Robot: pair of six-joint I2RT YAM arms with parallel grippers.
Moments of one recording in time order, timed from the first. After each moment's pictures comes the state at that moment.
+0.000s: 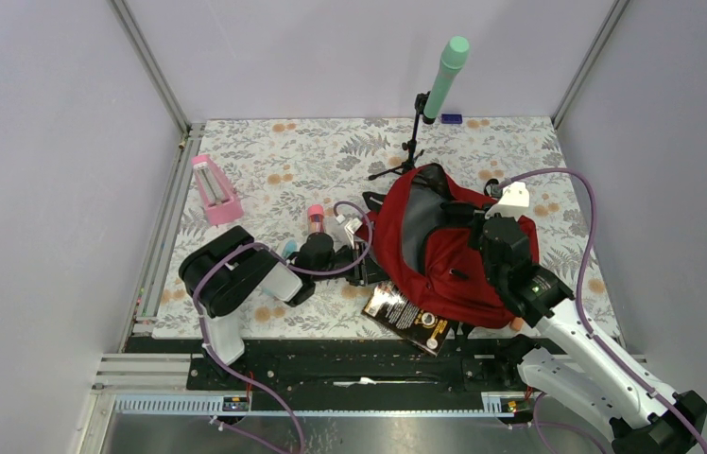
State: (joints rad) left arm -0.73 1.84 0.51 1.02 0.54 -0.86; right arm 0.58 0.76 0.67 -0.28 0.62 0.28
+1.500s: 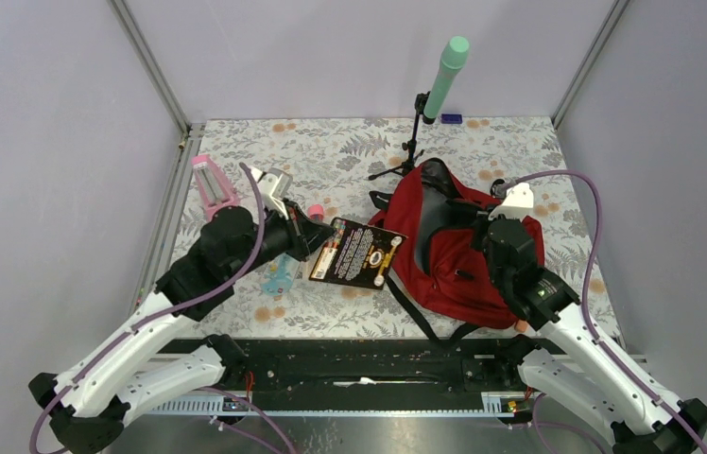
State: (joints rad) left arm -0.77 0.79 0.90 -0.32 0.09 -0.51; right arm 0.58 0.72 0.69 -0.31 0.61 0.27
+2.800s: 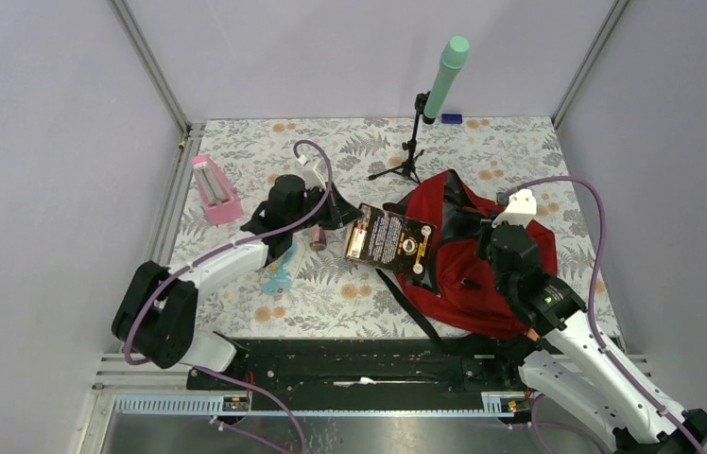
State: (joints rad) left arm -0.52 1.41 0.82 0.26 0.41 -0.66; right arm 0.58 0.66 0.68 -0.41 0.60 0.27
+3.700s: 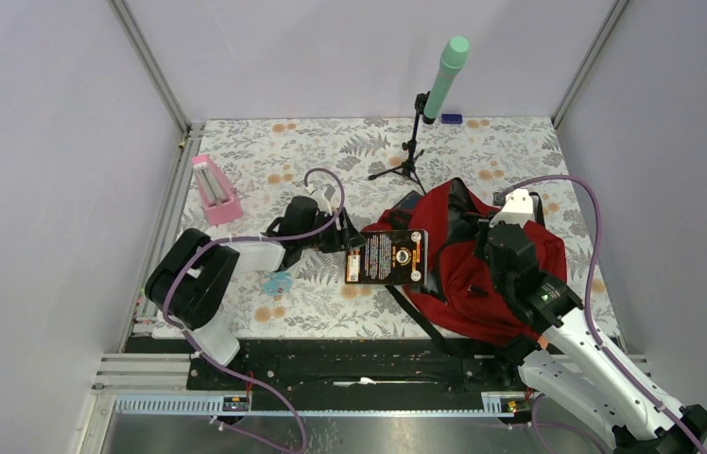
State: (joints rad) left arm -0.52 1.67 0.72 0.37 0.37 -0.66; right arm 0.58 0.69 0.67 -0.41 0.60 0.27
